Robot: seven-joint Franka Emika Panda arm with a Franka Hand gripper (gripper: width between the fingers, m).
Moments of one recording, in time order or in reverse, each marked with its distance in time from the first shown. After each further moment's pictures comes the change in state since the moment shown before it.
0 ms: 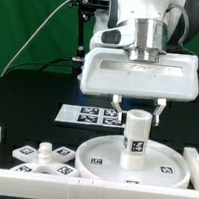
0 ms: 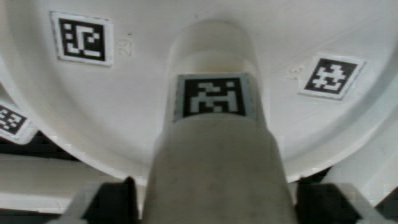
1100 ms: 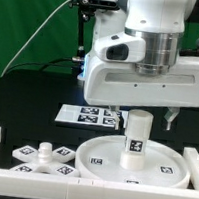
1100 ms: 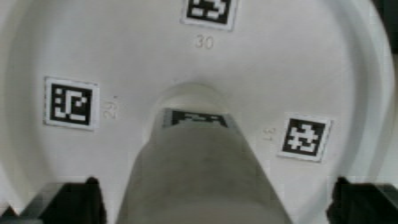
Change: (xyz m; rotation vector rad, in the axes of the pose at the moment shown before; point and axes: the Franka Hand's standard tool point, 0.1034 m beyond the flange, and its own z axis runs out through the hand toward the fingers) arm 0.002 -0.007 0.009 0.061 -0.450 0.018
